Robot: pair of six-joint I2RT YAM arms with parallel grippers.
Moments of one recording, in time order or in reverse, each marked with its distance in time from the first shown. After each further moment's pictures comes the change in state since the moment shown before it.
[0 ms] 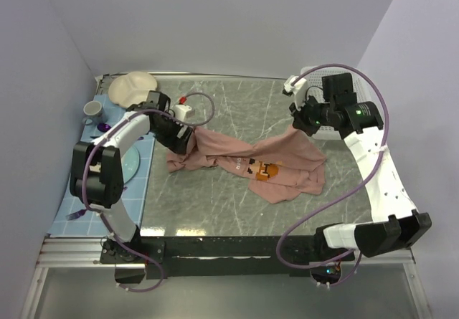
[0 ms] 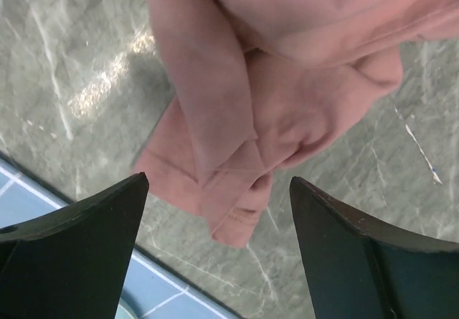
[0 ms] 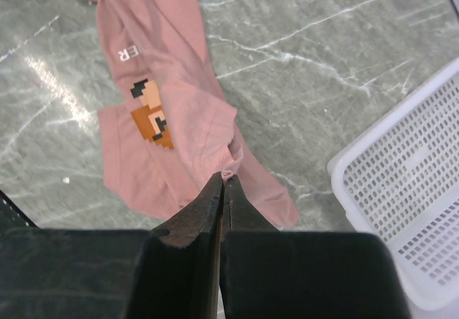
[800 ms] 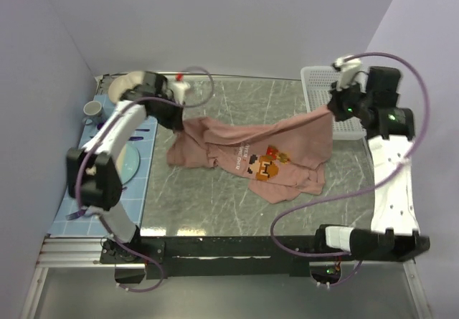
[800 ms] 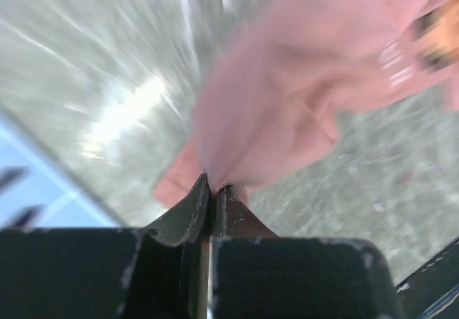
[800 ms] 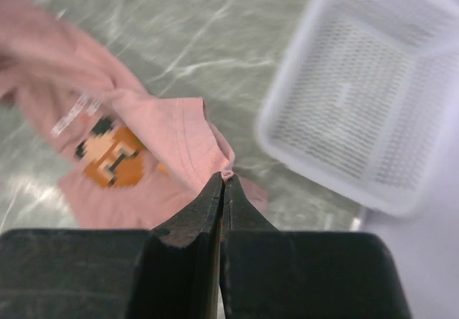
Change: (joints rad) left arm -0.017 -0.042 0.220 -0.071 0.034 -0.104; right arm -0.269 -0.067 0.068 0.094 0.042 0.227
